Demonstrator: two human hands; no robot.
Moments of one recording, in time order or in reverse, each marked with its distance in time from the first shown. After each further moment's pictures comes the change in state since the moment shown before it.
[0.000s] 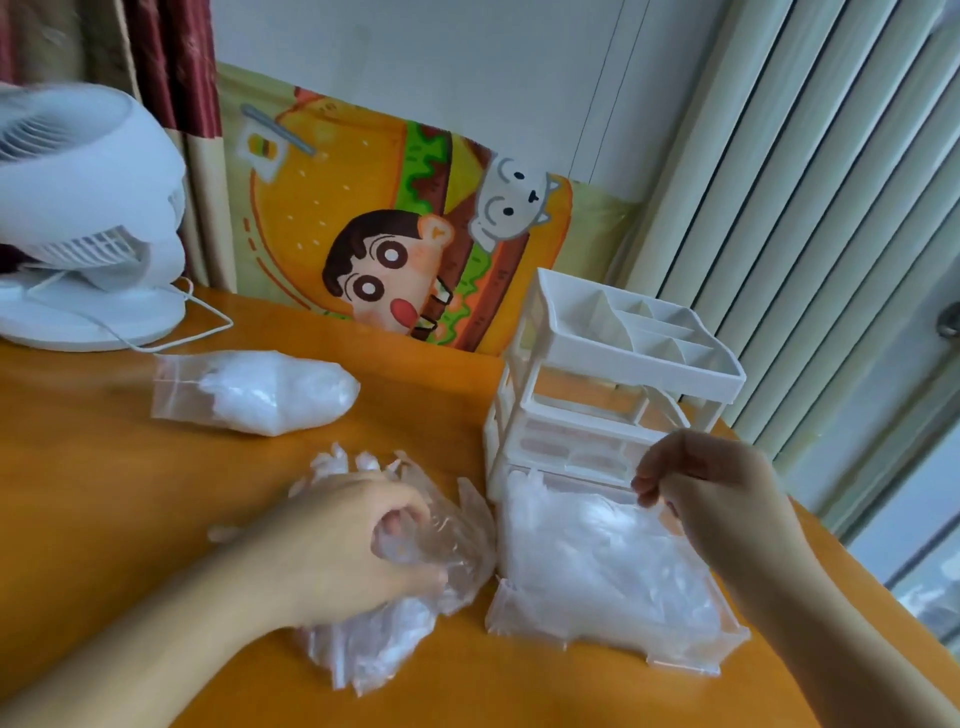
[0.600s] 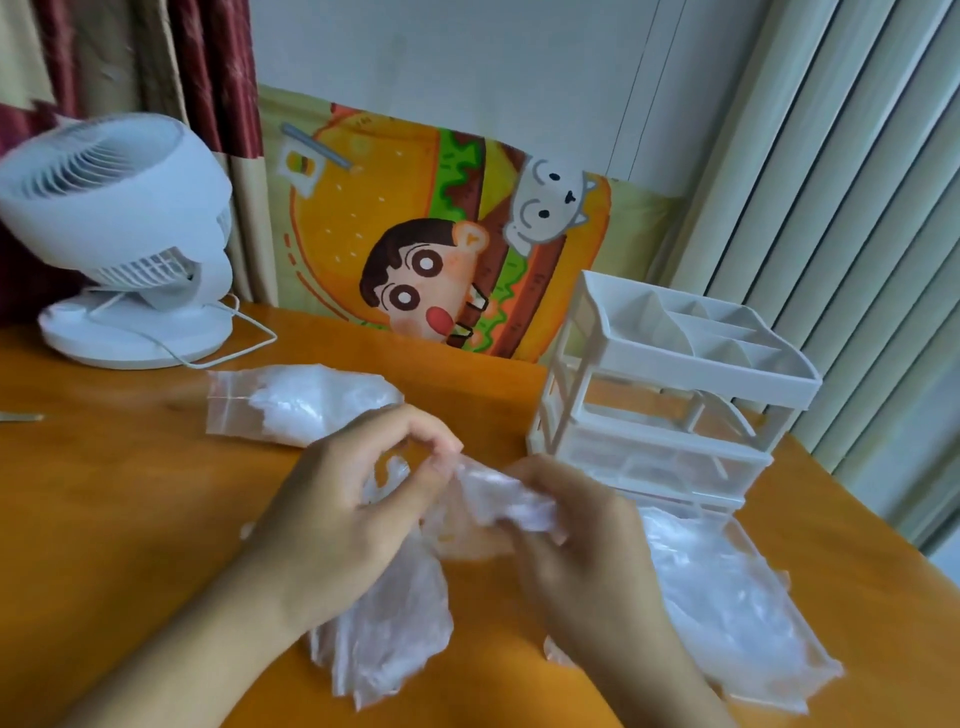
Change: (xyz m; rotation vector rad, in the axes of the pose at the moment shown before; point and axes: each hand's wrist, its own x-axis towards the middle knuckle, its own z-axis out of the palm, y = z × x) left_hand -0.008 -0.006 -0.022 -0.508 0.458 0.280; right_hand -0.039 -0.036 0.120 0.029 -0.118 -0.383
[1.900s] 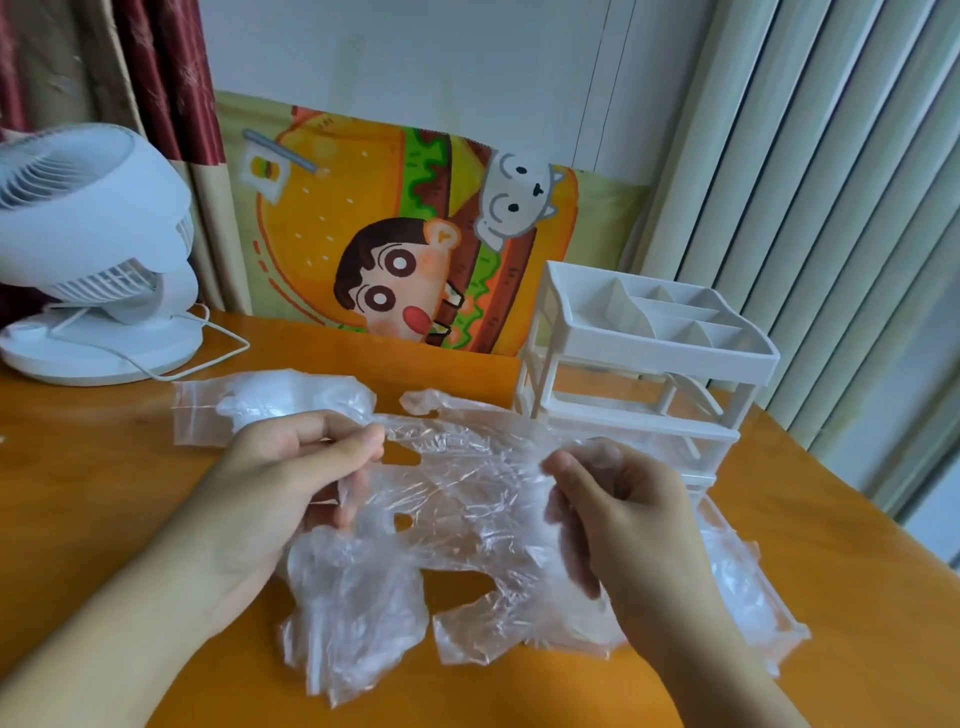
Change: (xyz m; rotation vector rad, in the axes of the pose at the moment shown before) left_hand 0.008 0.007 -0.010 -0.474 0.084 -0.497; right_hand -0.002 0.023 -0.039 0.469 0.128 0.355
